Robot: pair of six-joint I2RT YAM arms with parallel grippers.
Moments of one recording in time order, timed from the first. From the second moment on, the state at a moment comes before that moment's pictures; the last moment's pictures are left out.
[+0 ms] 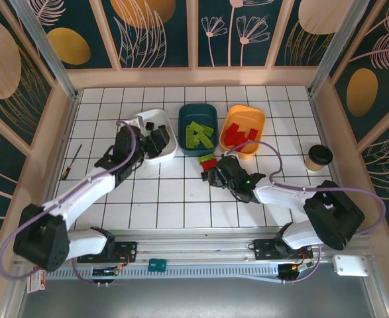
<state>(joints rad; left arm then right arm) -0.46 1.21 0.75 -0.02 -0.04 -0.69 0.81 1.40 0.60 -0.08 0.21 0.68</state>
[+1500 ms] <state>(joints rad) -0.49 0.73 0.41 -0.19 -0.11 -0.78 0.92 1.52 0.97 -0.07 0.07 0.64</state>
